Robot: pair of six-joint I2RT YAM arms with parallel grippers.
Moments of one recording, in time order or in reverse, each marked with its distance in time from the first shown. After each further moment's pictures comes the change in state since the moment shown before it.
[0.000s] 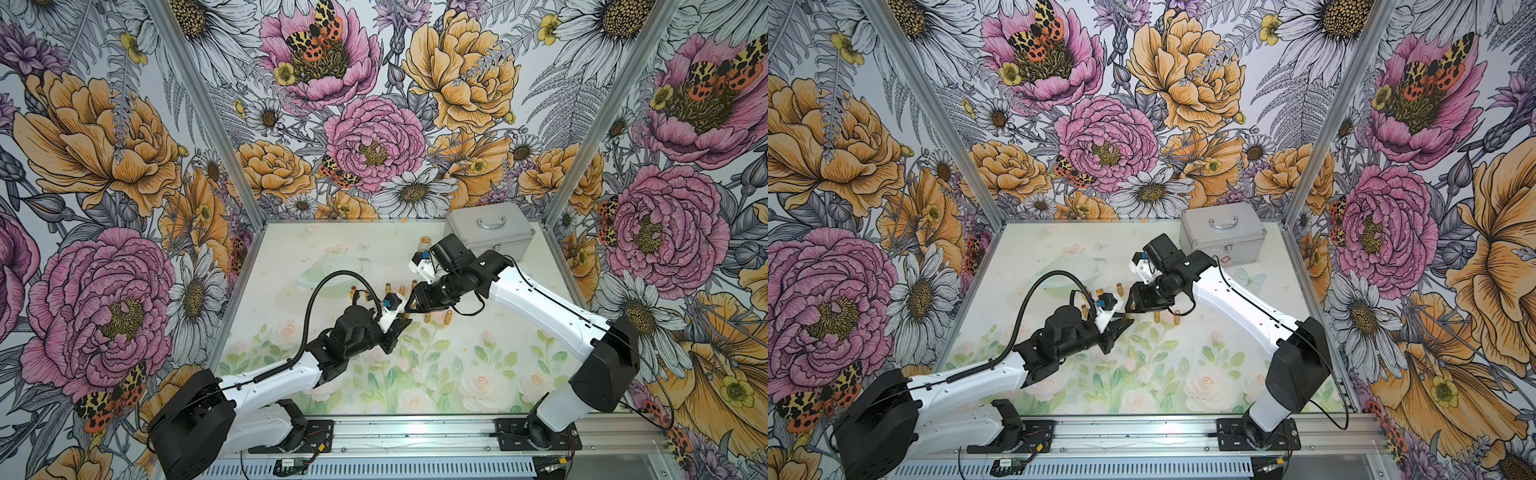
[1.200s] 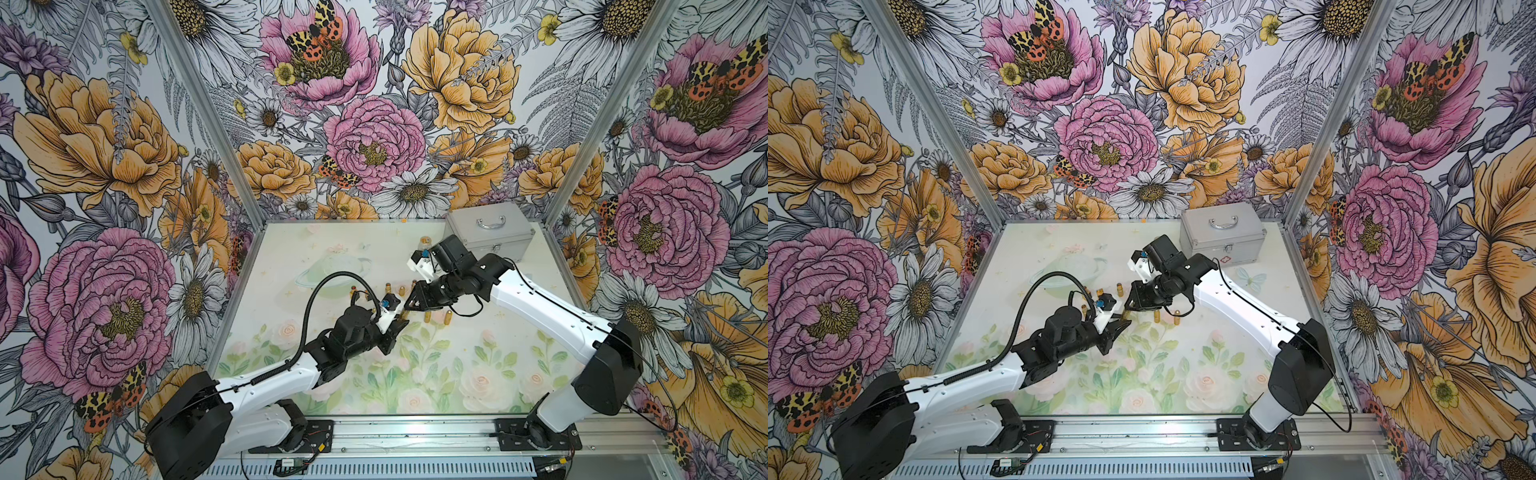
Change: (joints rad) left arm 0.000 -0.015 0.000 -0.049 -0.037 -0.010; right arm 0.003 -0.010 -0.039 0.090 -0.013 0.043
